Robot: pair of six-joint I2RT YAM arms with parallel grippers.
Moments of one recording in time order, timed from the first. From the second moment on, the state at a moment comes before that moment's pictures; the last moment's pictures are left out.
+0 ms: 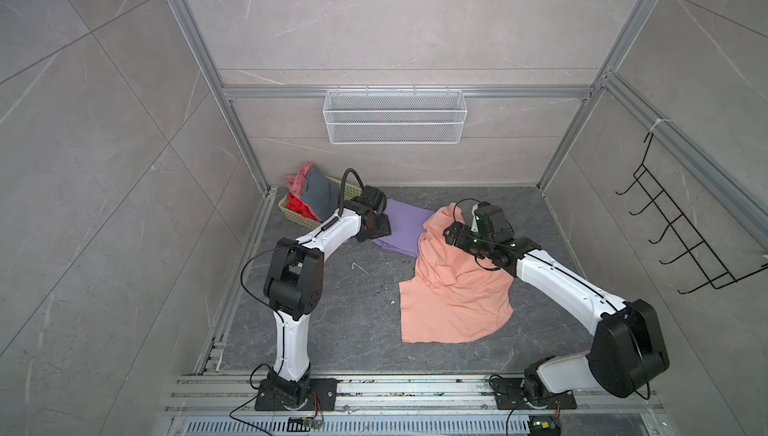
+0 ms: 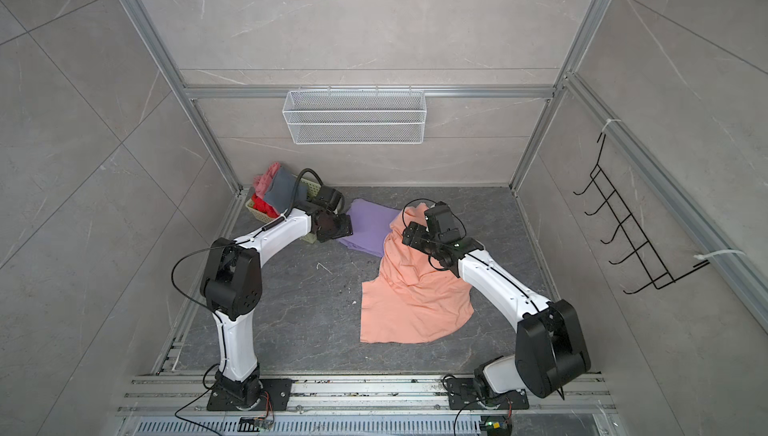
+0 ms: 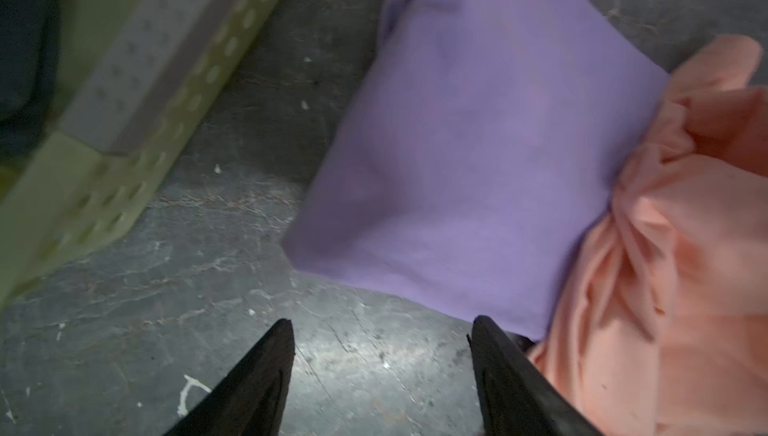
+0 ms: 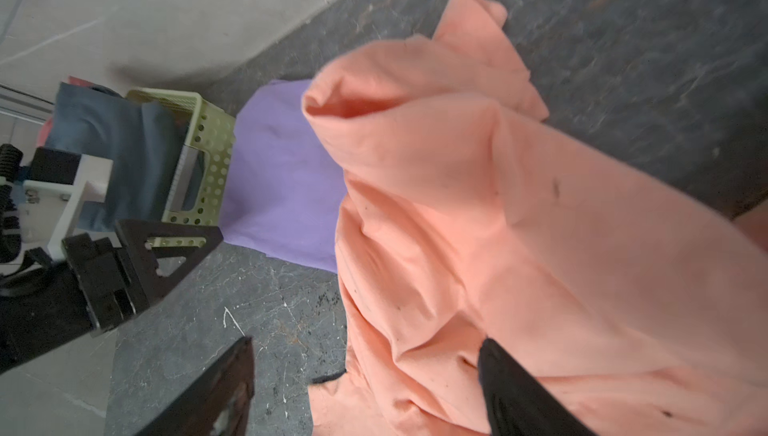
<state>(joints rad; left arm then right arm) -0.43 2.04 1.63 -0.68 0.02 -0.57 0.41 1.46 1.03 -0.31 -0.04 0.71</state>
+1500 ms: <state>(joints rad) -0.30 1.66 1.70 -0.34 -0.23 -0.22 0.42 1.54 1.08 -0.31 0.04 0.74</state>
